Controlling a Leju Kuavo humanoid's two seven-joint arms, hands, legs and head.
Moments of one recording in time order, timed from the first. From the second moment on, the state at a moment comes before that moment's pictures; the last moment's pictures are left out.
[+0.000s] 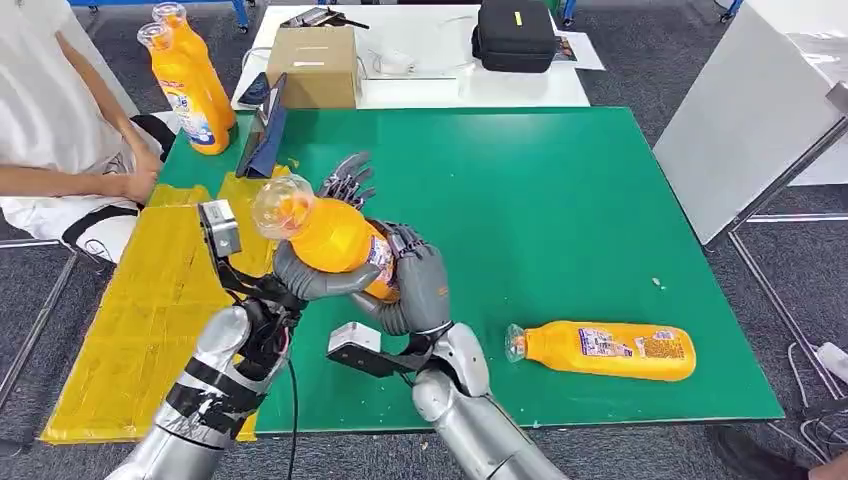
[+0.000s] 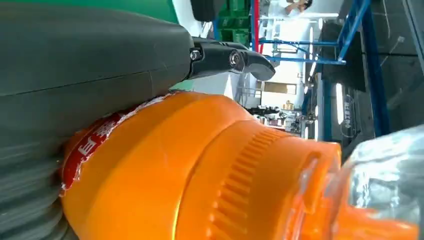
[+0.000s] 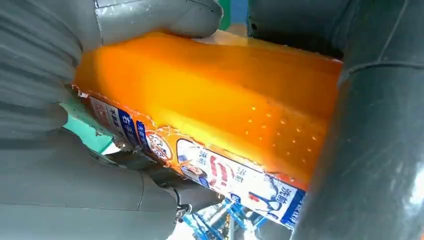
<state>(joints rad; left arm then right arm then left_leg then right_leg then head) -0.41 -0.08 -0.42 -1.35 0.39 -0.26 -0.28 -0.41 0.33 0.59 -0.91 0.71 -0.66 -0.45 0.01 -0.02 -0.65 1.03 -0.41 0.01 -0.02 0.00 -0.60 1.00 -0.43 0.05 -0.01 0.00</state>
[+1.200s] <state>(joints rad) -0.38 -0.07 -0.39 -1.39 0.47 -0.13 -0.27 -0.30 0.26 0.60 -1.14 0.58 -0.57 -0.46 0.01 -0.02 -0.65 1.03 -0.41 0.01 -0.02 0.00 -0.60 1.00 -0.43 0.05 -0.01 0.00</state>
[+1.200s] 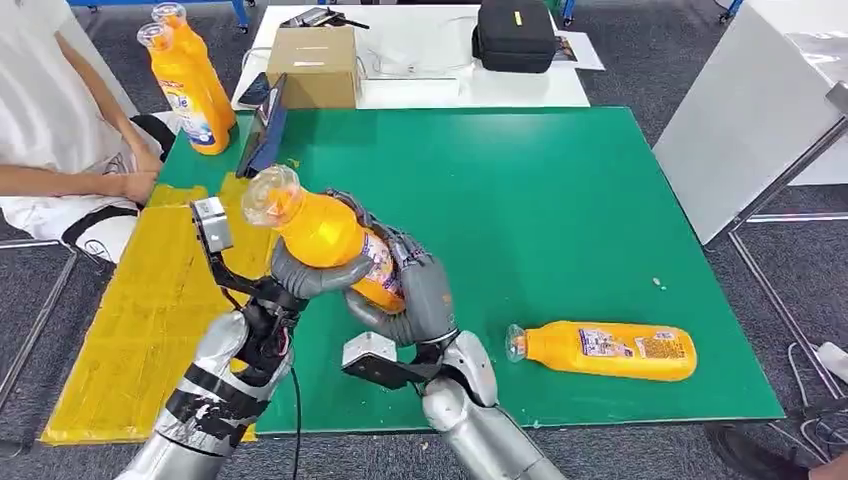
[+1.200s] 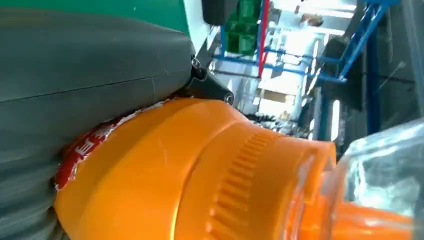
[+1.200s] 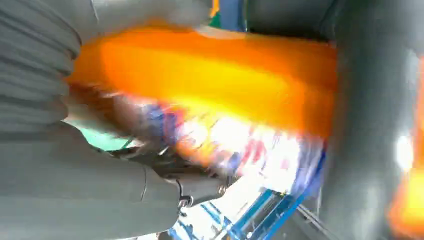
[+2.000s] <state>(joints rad) -0.39 -0.02 -0.14 -1.38 -0.43 0.61 -0.33 -0.07 0.10 0.52 -1.80 0.19 -0.35 -0.50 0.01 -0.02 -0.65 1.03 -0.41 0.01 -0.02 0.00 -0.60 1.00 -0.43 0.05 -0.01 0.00</state>
